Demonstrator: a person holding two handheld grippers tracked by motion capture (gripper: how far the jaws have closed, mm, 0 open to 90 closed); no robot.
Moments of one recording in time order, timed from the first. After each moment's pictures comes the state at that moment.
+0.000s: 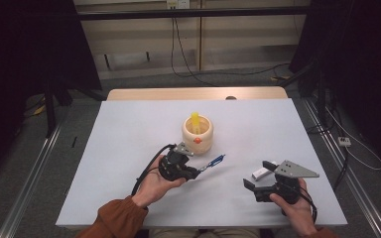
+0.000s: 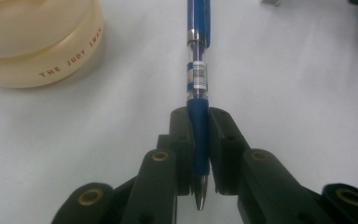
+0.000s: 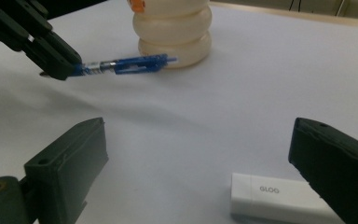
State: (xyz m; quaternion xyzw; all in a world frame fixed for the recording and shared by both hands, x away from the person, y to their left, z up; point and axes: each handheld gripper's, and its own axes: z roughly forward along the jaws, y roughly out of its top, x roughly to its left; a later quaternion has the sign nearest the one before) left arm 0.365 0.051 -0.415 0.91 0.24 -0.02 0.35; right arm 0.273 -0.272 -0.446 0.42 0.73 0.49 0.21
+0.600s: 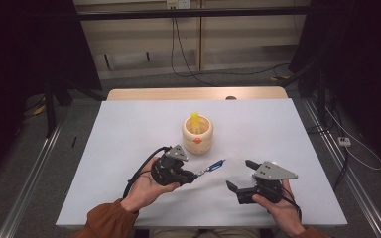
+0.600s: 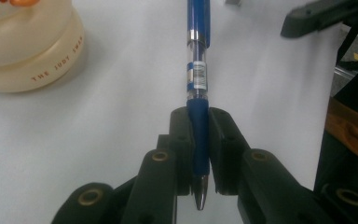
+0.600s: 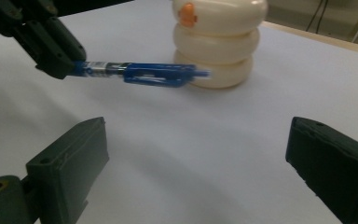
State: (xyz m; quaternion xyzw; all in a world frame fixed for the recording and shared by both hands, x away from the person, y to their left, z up) left arm 0.349 0.064 -0.395 0.91 0.20 -0.02 0.36; right arm 0.276 -0.225 -0.440 0.37 0.76 0.49 0.22
